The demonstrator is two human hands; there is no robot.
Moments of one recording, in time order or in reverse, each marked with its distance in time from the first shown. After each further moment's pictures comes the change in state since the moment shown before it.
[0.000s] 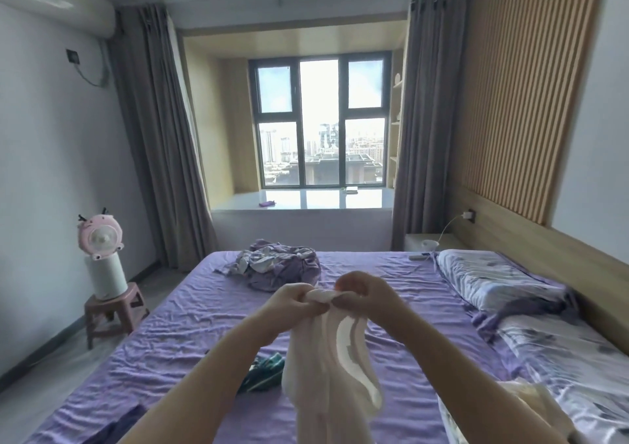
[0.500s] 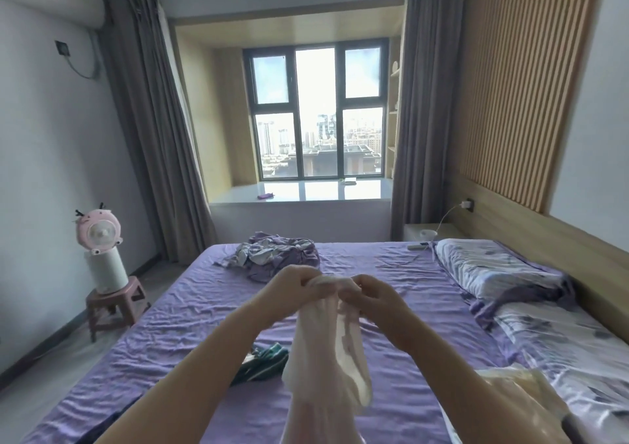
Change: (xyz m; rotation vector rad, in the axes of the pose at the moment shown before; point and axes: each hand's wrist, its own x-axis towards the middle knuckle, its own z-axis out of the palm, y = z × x) left_hand -0.006 0.026 0.005 0.227 0.003 0.177; right_hand -0.014 0.034 -0.004 0.266 -0.033 0.009
